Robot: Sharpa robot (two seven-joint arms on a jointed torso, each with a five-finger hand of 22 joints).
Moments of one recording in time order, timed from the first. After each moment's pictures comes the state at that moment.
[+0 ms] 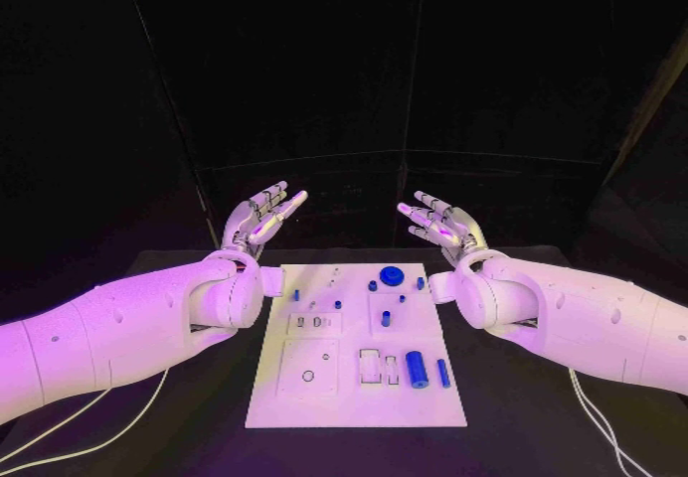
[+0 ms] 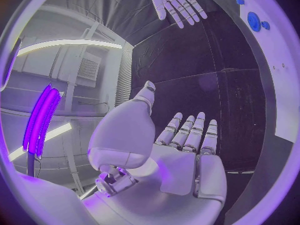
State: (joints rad) left arm 1.19 -0.71 -0.10 1.37 0.07 -0.58 0.58; left_hand 1.17 0.02 0.01 0.09 0.04 0.37 0.15 0.04 0.04 0.29 0.19 0.03 0.03 0.36 0.19 0.04 0.04 0.05 0.19 0.28 0.02 0.03; right arm 1.14 -0.69 -0.03 1.36 -0.12 -0.51 0.40; right_hand 1.15 0.11 -0.04 -0.03 0.22 0.25 0.14 0.03 0.03 0.35 0.24 0.03 0.04 0.30 0.24 0.03 0.03 0.07 0.33 0.28 0.04 0.04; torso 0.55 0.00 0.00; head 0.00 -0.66
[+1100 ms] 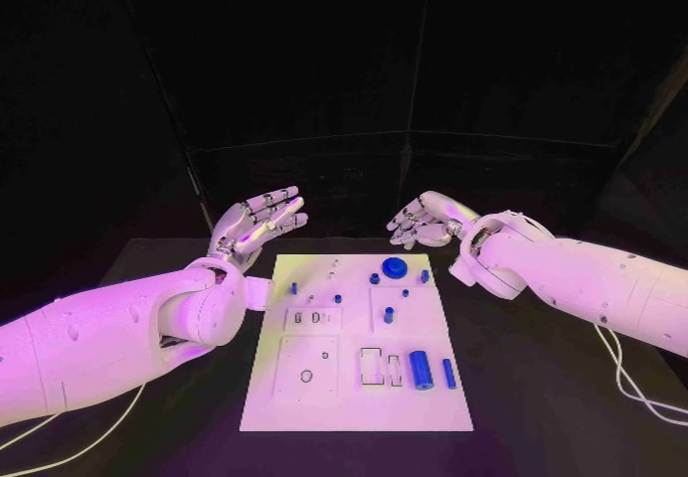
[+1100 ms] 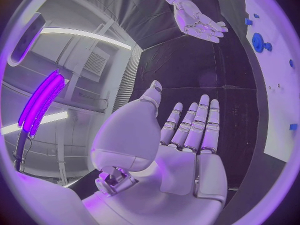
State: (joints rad) left arm 1.21 -0.84 -0.10 1.52 0.06 -0.43 0.64; left_hand 1.29 0.05 0.01 0.11 0.04 0.62 0.18 0.07 0.06 0.63 0.25 0.07 0.05 0.75 0.22 0.13 0.09 0.12 0.58 0.29 0.12 0.08; right arm 1.26 -0.65 -0.04 1.21 -1.07 -0.31 0.16; right_hand 1.34 0.09 0.08 -0.28 0.23 0.98 0.19 0.10 0.07 1.16 0.12 0.11 0.07 1.31 0.05 0.28 0.13 0.17 1.00 0.16 0.40 0.19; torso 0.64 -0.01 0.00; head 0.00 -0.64
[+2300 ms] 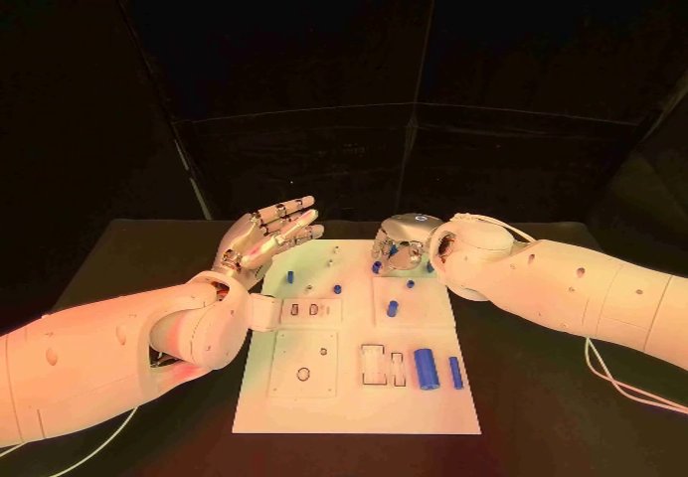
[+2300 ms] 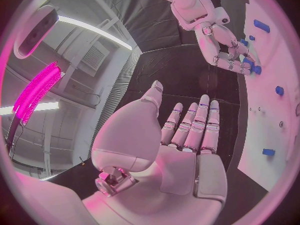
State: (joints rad) left arm 1.21 -0.88 -0.10 1.66 0.03 -0.41 0.63; left_hand 1.30 0.06 0.01 0.10 0.04 0.62 0.18 0.07 0.06 0.63 0.25 0.06 0.05 0.76 0.23 0.12 0.08 0.12 0.57 0.29 0.11 0.06; right arm 1.27 -0.55 -0.03 1.20 -1.57 -0.14 -0.05; right_hand 1.27 0.02 0.13 -0.28 0.23 1.02 0.16 0.07 0.07 1.17 0.09 0.07 0.07 1.47 0.00 1.28 1.04 0.17 1.14 0.09 0.89 0.47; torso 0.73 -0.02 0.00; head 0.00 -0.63
